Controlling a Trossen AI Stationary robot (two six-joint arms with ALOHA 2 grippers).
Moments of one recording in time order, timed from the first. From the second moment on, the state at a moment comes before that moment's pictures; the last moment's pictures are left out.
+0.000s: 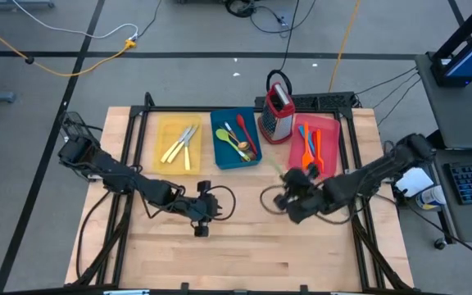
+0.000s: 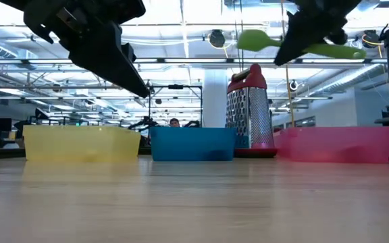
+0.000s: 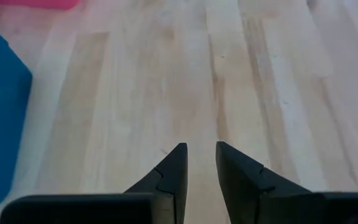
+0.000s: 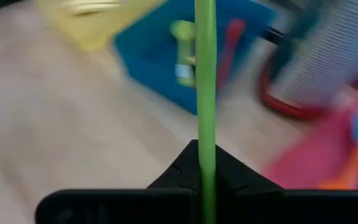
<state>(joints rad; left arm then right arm) -0.39 1.54 0.85 -0.08 -0.28 -0.22 0.43 1.40 1.04 -0.82 0.86 1.04</state>
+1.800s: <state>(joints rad) -0.36 1.49 0.85 -0.19 -0.28 -0.11 -0.44 1.13 0.33 -0.20 0.64 0.69</state>
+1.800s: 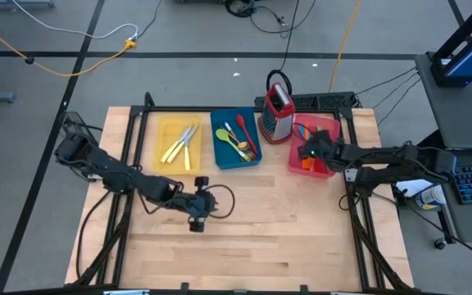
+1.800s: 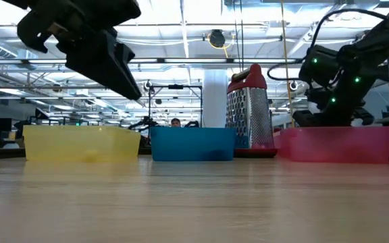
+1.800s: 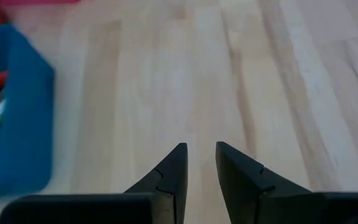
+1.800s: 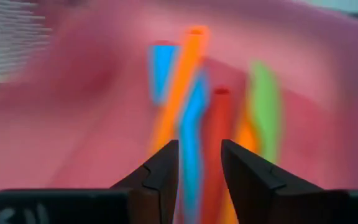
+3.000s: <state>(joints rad) -0.41 0.24 0.28 -0.24 -0.46 -0.04 0.19 0.69 0.34 0.04 0.10 0.07</state>
